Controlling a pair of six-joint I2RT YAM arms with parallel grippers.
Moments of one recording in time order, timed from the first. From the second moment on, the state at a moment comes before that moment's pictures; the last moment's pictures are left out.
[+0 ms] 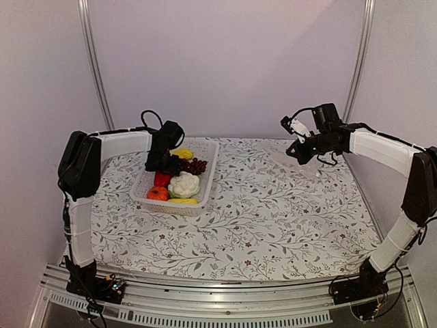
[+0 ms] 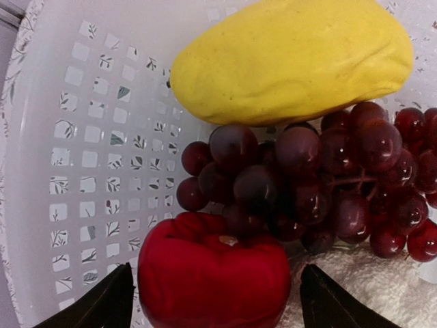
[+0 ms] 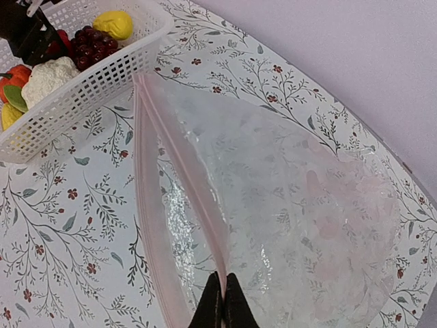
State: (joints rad) left arm -0.46 2.12 1.66 -0.72 -0.38 -0.33; right arm 0.35 1.64 1.33 -0.44 -0.25 -0.35
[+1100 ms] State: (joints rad) left arm -0.46 2.11 1.68 -0.74 -0.40 -0.30; right arm 0.35 1.66 1.32 -0.44 -0.26 -0.35
